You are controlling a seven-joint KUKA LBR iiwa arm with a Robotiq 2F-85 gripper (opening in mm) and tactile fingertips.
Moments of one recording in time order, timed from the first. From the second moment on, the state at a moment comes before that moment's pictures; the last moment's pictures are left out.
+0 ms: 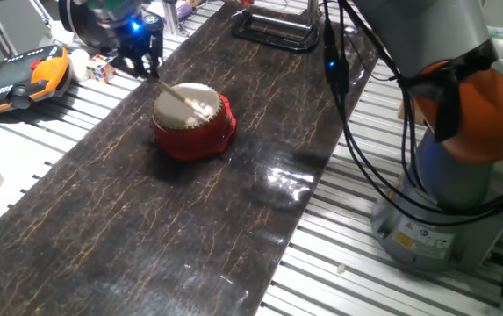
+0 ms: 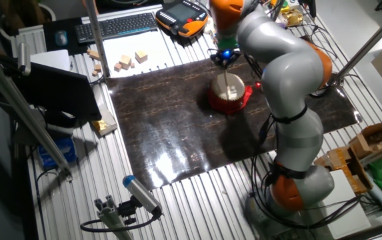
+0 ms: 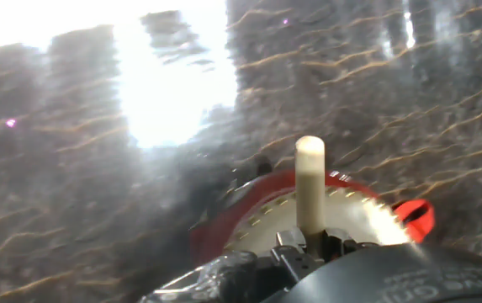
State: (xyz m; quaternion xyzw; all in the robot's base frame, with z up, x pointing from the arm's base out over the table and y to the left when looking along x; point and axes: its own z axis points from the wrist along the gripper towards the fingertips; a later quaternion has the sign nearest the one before) arm 0.650 -0.018 0.193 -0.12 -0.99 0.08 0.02
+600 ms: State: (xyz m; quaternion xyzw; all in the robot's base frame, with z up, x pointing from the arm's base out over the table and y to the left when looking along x) arm 0.648 -0.035 0.195 -0.12 -0.99 0.06 0.04
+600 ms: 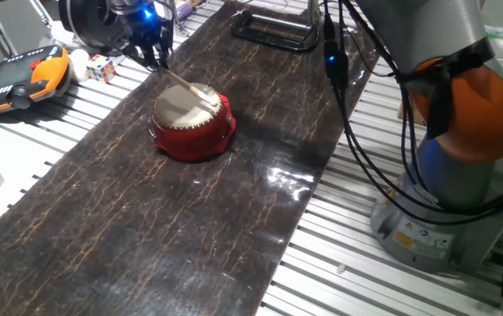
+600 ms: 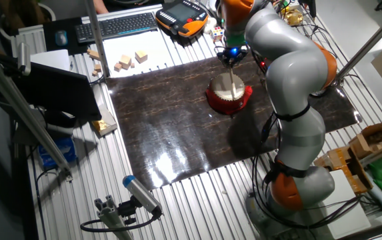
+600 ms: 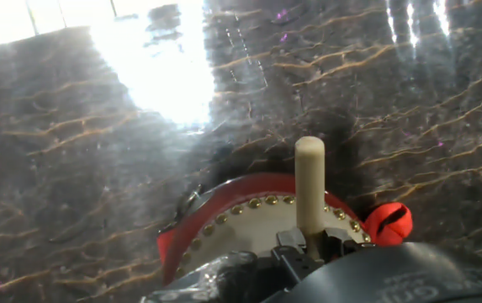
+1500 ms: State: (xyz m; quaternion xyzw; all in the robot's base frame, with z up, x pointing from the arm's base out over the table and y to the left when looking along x) arm 0.648 -0.035 0.195 -0.15 -0.99 0.04 0.05
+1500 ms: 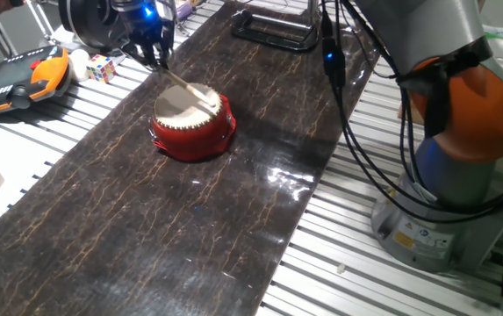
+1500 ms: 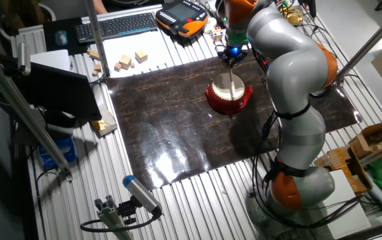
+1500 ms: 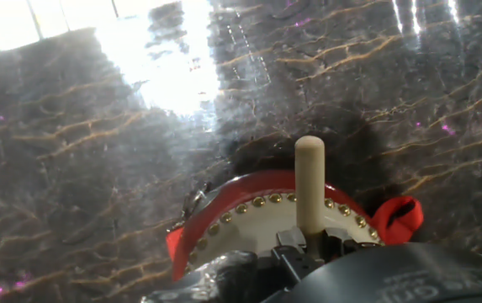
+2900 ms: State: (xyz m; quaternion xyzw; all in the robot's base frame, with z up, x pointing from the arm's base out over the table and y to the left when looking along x) arm 0.695 -0.078 0.187 -0.24 -0.97 0.06 0.00
